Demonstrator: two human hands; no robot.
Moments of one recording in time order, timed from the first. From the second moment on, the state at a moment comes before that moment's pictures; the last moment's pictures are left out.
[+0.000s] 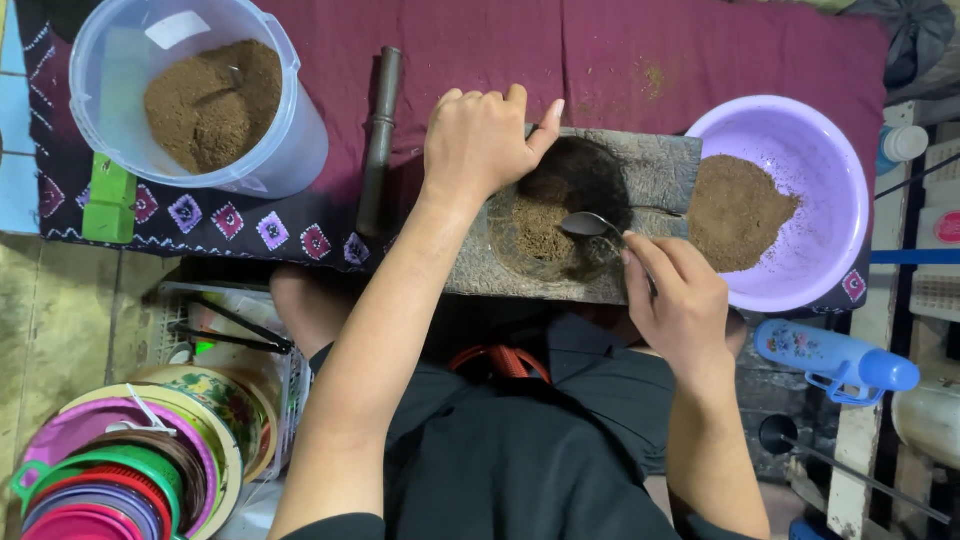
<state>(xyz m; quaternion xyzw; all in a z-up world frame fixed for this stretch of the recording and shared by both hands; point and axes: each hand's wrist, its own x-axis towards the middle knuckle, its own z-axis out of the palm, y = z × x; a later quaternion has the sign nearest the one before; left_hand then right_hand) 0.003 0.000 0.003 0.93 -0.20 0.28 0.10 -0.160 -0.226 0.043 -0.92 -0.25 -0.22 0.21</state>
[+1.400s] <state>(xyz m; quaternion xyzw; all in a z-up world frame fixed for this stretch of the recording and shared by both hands) 0.004 -0.001 -0.005 0.92 -0.19 0.31 0.14 -0.148 -0.174 0.013 -0.88 -0.22 -0.14 0.39</state>
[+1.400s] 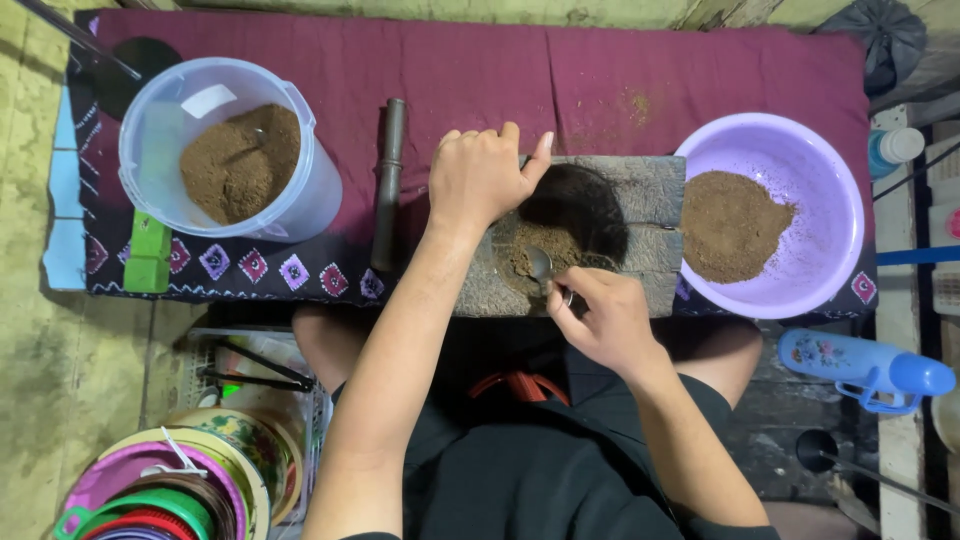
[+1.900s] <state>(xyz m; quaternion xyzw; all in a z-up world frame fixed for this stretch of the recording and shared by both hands) 0.007 0.002 -0.004 0.93 -0.19 0.29 0.10 -0.150 -0.178 0.036 -0.83 -0.13 -0.11 0.53</state>
